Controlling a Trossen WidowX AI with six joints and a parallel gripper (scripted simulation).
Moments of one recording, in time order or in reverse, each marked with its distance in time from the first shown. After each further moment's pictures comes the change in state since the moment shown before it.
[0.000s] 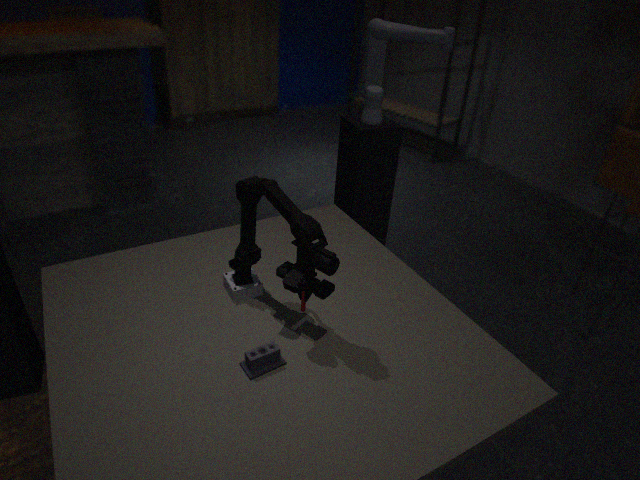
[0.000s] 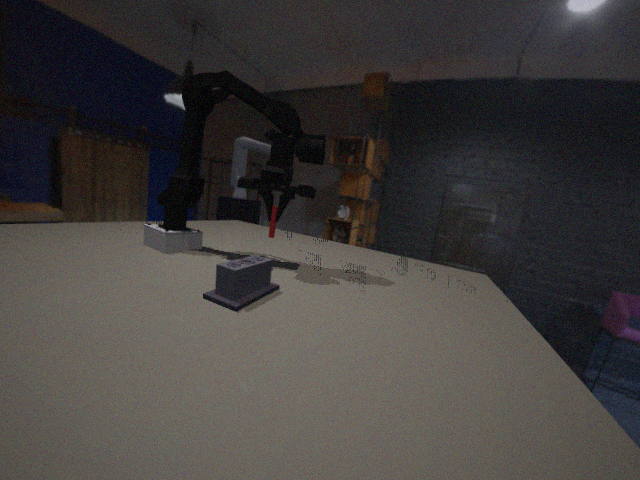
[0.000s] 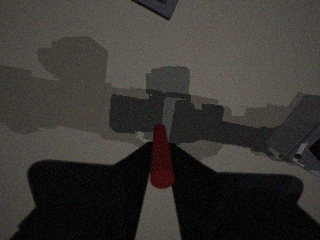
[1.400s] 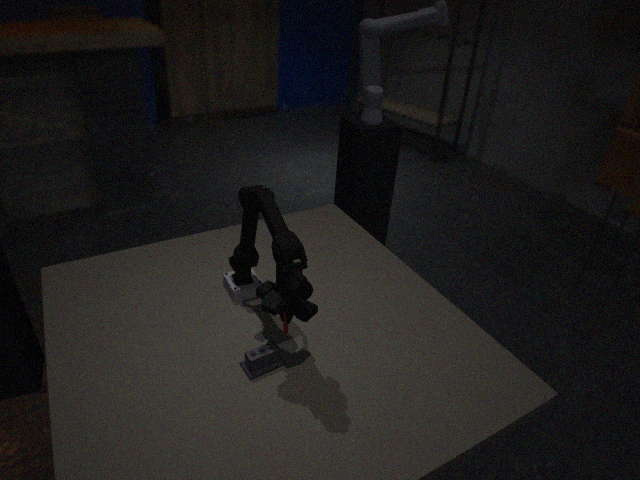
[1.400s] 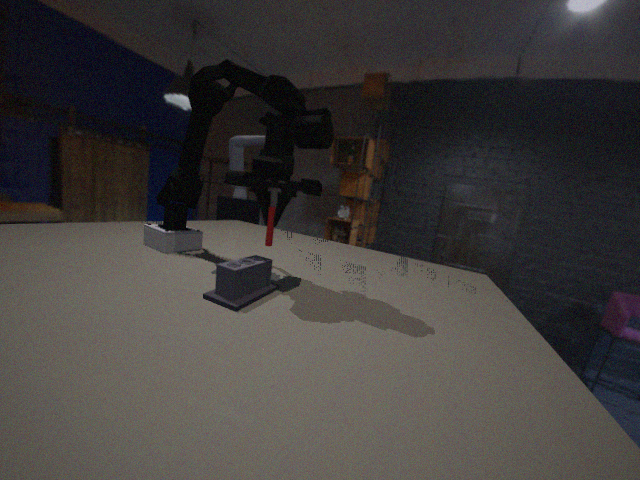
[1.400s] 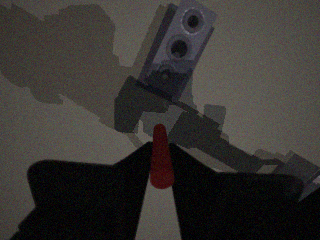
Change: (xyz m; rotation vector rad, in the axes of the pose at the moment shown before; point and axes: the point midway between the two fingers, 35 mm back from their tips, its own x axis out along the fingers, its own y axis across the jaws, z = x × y) arm -0.005 0.021 0.116 0.003 -0.015 0.023
